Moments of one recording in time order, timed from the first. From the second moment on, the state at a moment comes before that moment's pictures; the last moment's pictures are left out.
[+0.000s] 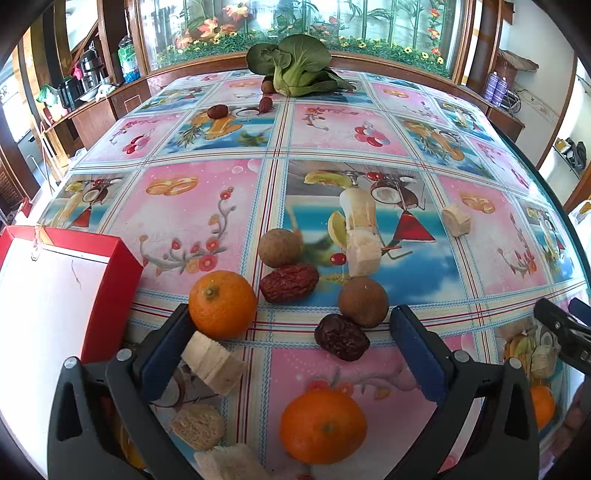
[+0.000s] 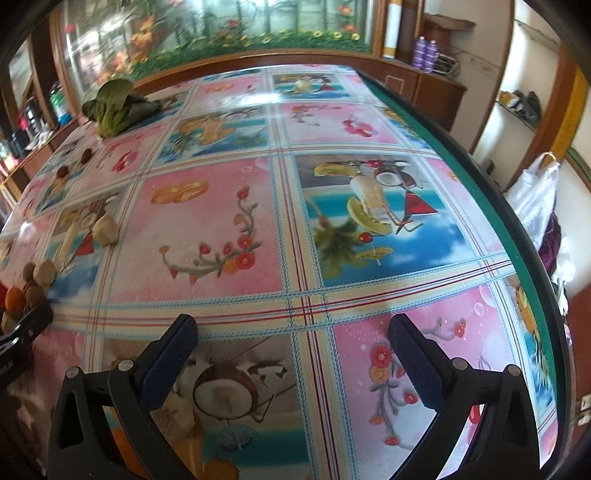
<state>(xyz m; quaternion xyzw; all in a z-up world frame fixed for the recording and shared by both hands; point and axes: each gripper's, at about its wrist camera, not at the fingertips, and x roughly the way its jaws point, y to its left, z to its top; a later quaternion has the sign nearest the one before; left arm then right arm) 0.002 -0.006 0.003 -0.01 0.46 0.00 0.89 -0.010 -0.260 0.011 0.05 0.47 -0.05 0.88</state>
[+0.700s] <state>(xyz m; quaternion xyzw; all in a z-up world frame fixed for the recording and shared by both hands) -0.079 0.065 0.112 0.03 0.43 -0.01 0.90 -0.083 -0.197 0.086 0.05 0.43 0.04 0.90</state>
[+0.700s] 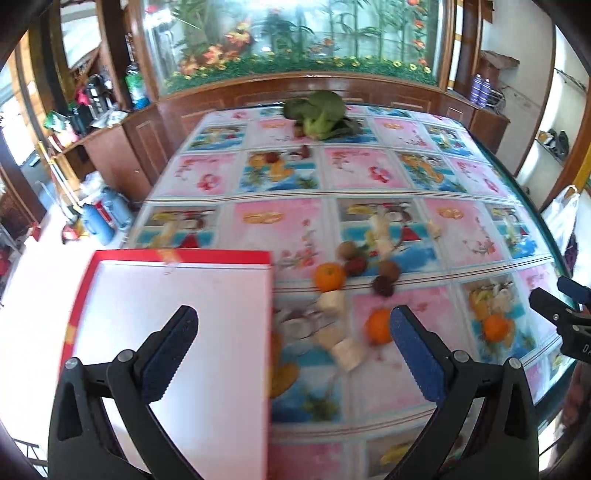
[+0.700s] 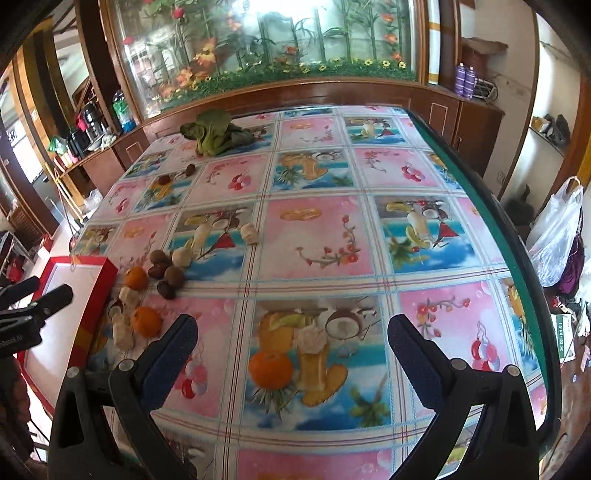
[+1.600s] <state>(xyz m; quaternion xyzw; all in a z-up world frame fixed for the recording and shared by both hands) -0.063 0.017 0.091 0.07 0.48 -0.09 0.87 -0.079 -0.195 0.061 0.02 0.47 0.09 0.88</state>
